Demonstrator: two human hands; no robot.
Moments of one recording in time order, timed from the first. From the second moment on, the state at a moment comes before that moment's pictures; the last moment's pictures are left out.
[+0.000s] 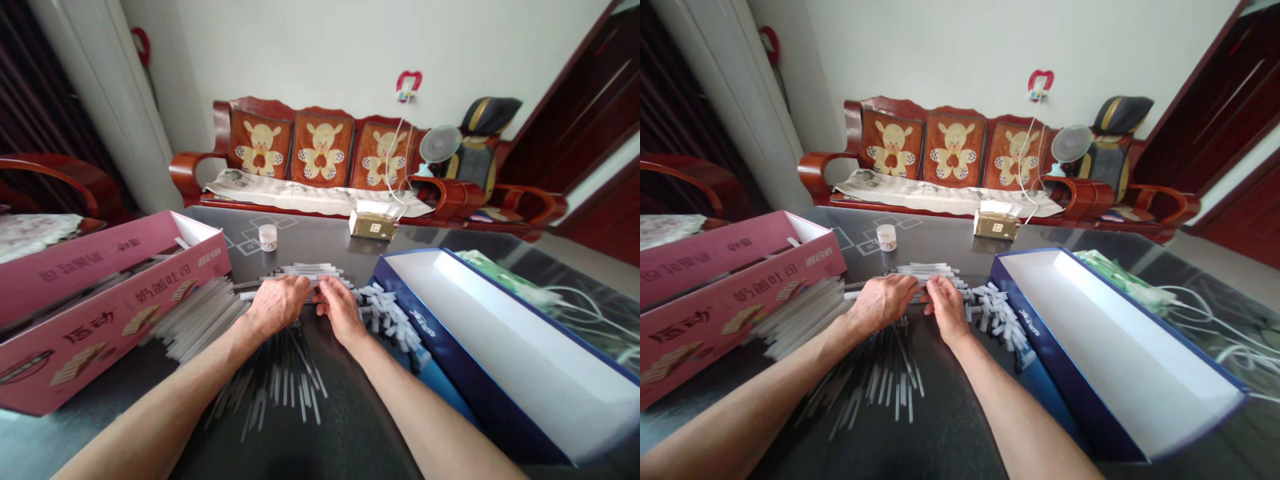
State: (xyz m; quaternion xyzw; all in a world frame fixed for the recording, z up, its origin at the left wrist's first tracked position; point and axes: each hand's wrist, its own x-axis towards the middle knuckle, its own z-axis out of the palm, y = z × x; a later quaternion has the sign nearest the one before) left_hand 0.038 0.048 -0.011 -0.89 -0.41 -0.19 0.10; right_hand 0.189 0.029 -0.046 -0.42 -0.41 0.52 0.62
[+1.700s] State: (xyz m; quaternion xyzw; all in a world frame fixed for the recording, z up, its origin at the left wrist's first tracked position) left_hand 0.028 0.046 0.012 -0.90 -0.36 -0.21 0.13; right_hand 0.231 0.013 0.014 -0.50 -0.77 0.06 0.40
